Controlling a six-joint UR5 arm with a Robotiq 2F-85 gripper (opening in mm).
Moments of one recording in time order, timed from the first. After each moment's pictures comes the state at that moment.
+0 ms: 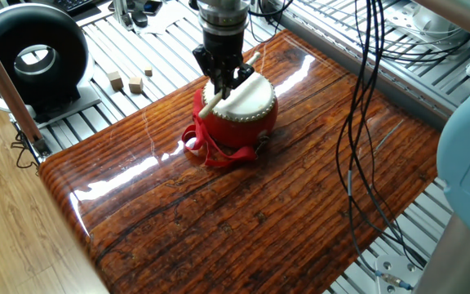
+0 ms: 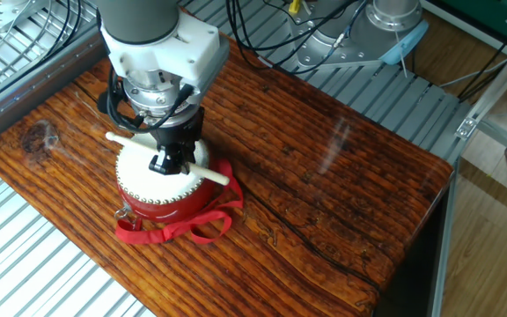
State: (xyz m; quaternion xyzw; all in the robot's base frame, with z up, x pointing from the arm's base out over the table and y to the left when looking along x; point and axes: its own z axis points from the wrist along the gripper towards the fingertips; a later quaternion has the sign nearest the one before) arm 0.577 0.041 0.141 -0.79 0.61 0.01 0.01
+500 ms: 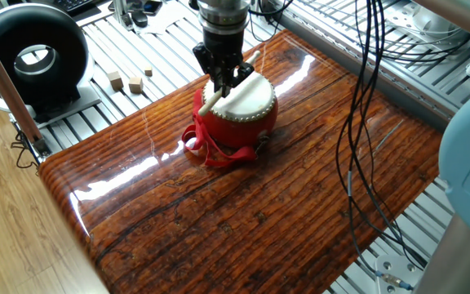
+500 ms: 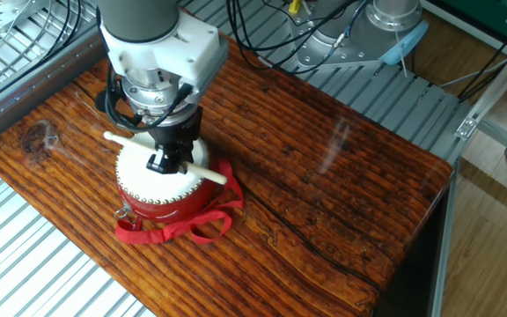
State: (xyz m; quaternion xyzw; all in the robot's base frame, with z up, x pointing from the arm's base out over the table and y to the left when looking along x) arm 0.576 0.034 0.141 -0.79 0.61 0.00 0.01
